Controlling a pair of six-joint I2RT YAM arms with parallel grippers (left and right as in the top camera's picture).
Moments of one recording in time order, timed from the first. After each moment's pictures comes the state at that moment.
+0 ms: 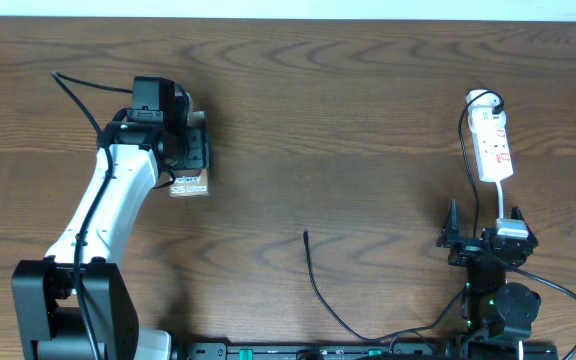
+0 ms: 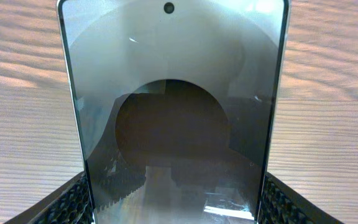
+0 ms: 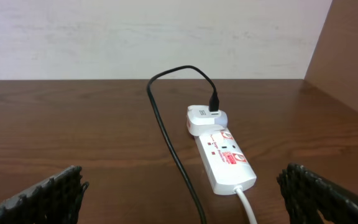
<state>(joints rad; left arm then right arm) -0.05 1.62 1.17 -0.72 0.10 -0.12 -0.13 0.01 0.01 -0.07 0.00 -0.03</state>
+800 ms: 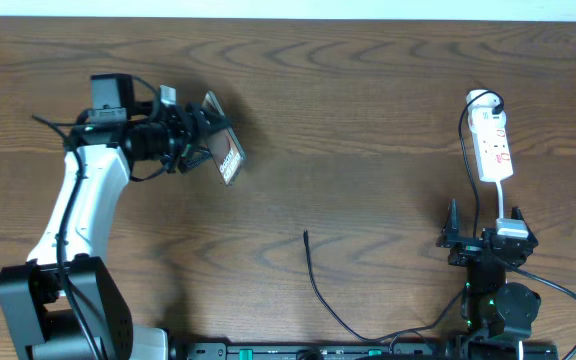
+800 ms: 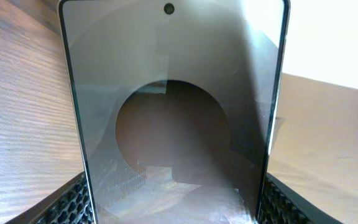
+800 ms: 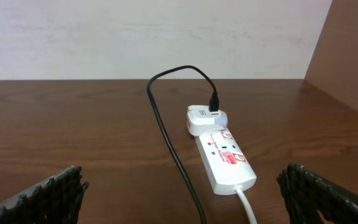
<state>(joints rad) 0.11 1.62 1.17 -0.62 0.88 -0.73 -0.13 0.01 0.01 -0.07 0.00 -0.03</state>
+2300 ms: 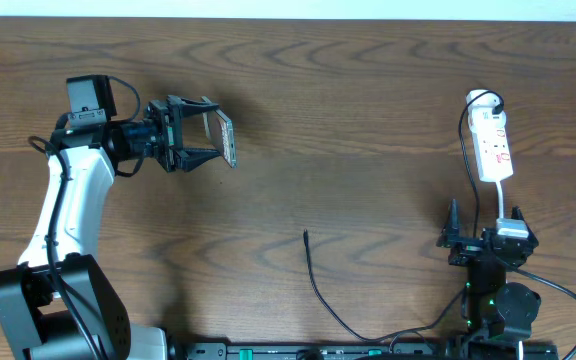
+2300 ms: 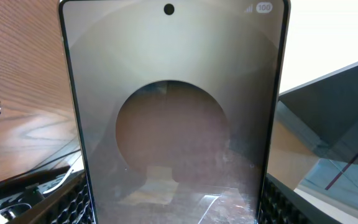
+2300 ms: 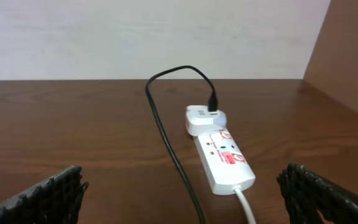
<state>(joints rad) 0.18 1.62 1.17 -0.61 1.17 -1.22 -0.13 0.01 0.01 -0.07 0.01 -0.03</state>
